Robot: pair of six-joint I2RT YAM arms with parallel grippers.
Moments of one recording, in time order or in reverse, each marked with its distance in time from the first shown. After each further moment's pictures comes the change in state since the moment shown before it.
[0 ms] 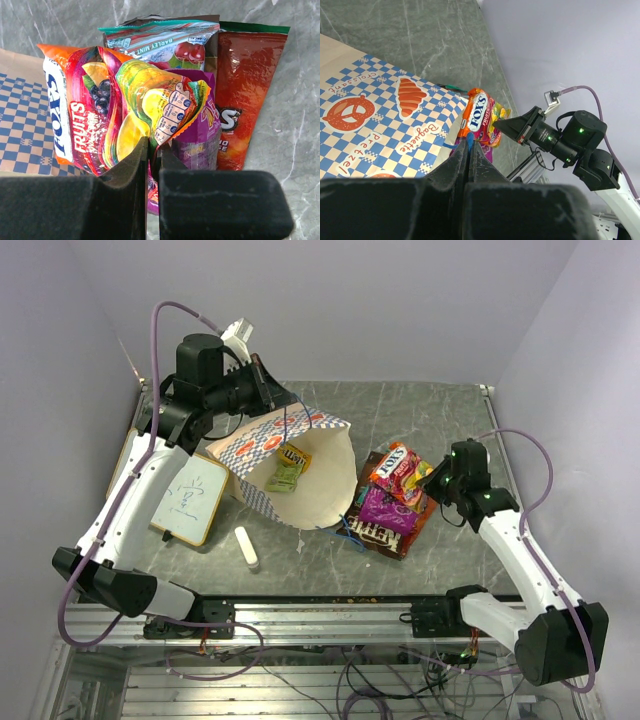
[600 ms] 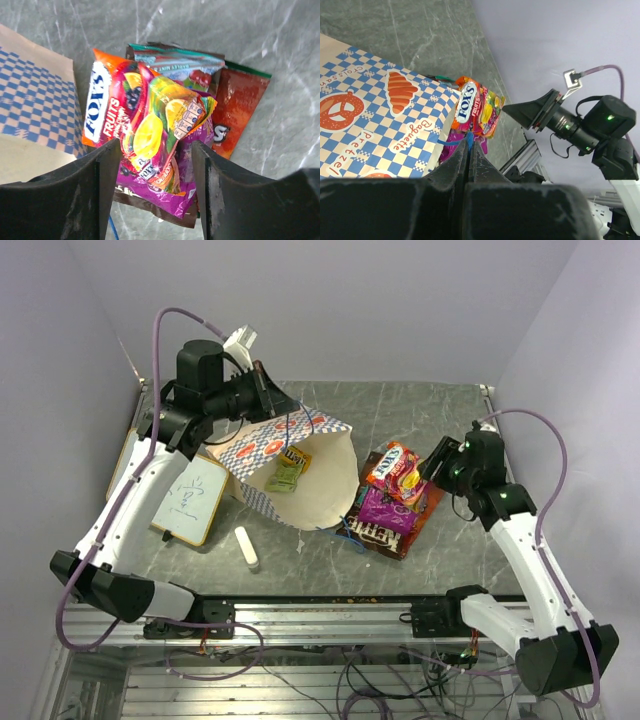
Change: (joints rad) left arm 0.000 -0.019 -0.043 0.024 0.063 0.008; right arm -0.002 -0.045 0.121 -0.083 0.004 -0.179
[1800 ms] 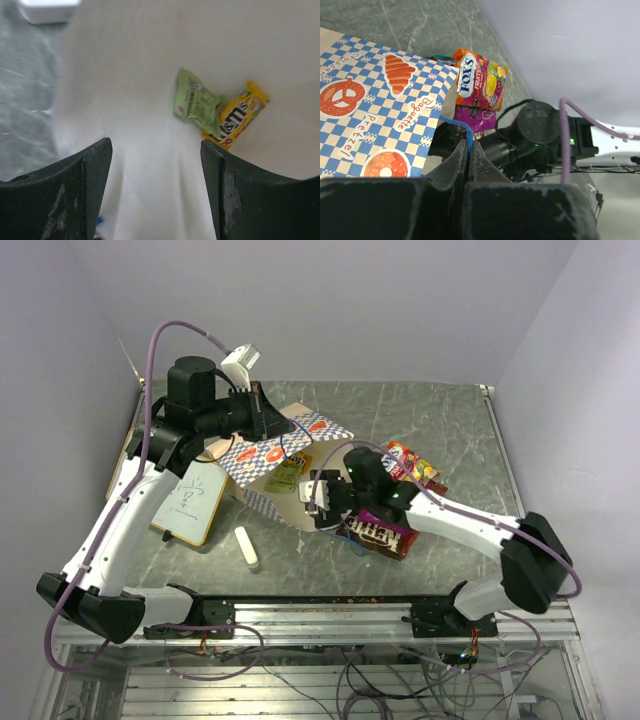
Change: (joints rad) left arm 0.000 -0.119 -0.127 -0.017 0.095 0.147; right arm 0.645 0.426 -0.008 0.521 -0.513 -1.424
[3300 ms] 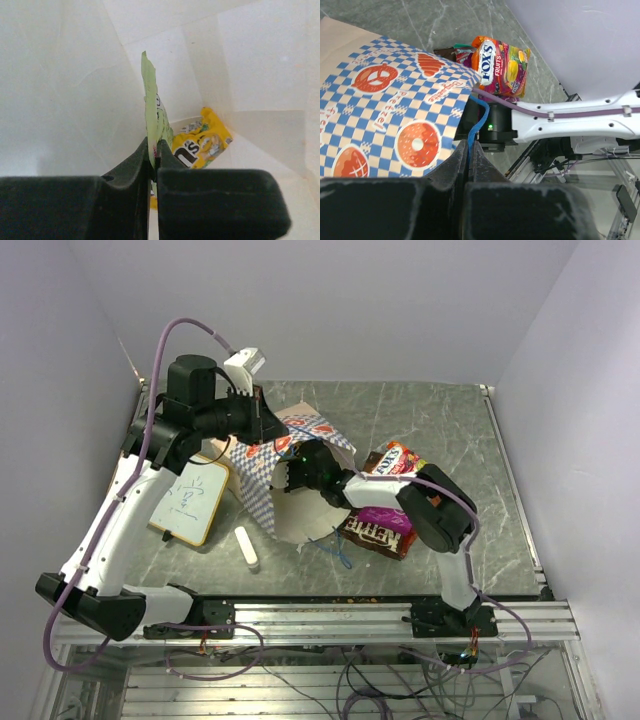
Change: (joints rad) left arm -0.009 0.014 0.072 -0.143 -0.035 0.200; right arm -0.001 0.663 0.331 0.435 0.332 -0.214
